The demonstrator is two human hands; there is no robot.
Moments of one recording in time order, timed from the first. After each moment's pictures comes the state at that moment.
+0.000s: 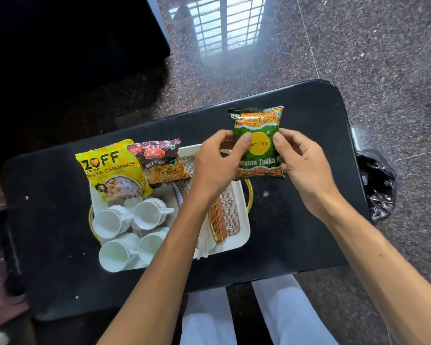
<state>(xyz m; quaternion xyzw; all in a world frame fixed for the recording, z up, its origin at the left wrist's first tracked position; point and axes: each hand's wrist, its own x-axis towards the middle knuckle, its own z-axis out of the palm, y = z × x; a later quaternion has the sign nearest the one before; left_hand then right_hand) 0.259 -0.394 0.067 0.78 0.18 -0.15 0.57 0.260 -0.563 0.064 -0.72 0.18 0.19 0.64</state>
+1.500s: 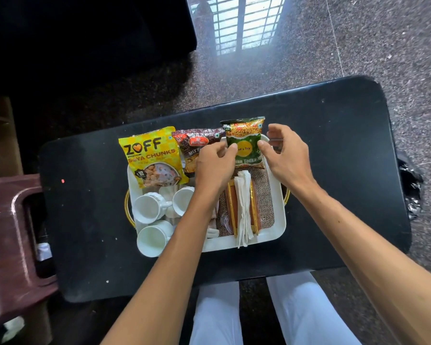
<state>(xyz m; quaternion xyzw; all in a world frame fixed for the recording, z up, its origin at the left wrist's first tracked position) 0.231 -0.317 0.058 0.78 0.32 -0.19 0.50 0.259 -0.466 0.029 -0.88 0.09 0.15 0.44</state>
